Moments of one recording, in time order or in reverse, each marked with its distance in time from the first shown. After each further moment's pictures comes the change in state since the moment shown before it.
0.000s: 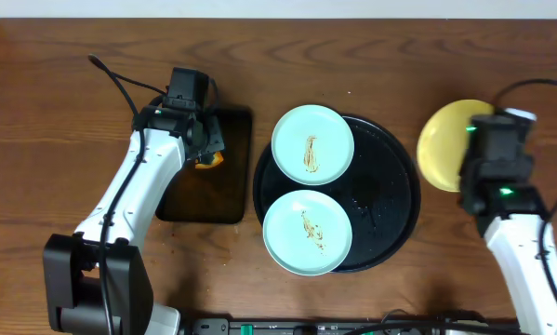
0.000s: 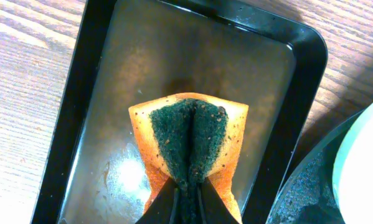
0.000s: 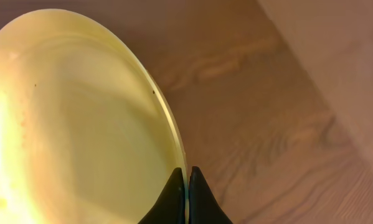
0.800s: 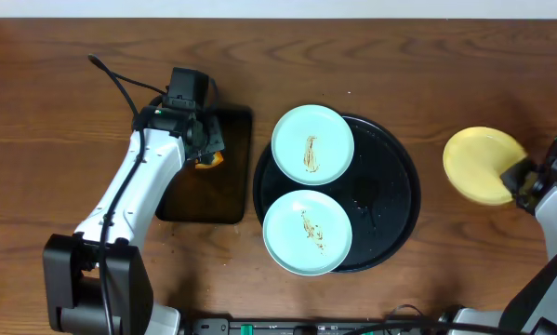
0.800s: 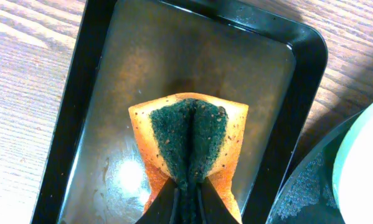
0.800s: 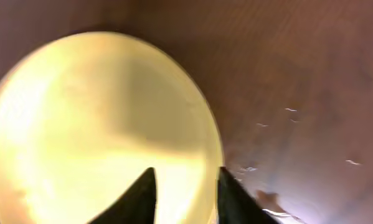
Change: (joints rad) left arm 0.000 0.000 0.000 0.000 0.000 0.000; right arm -0.463 0.330 0.001 0.134 -0.526 0.221
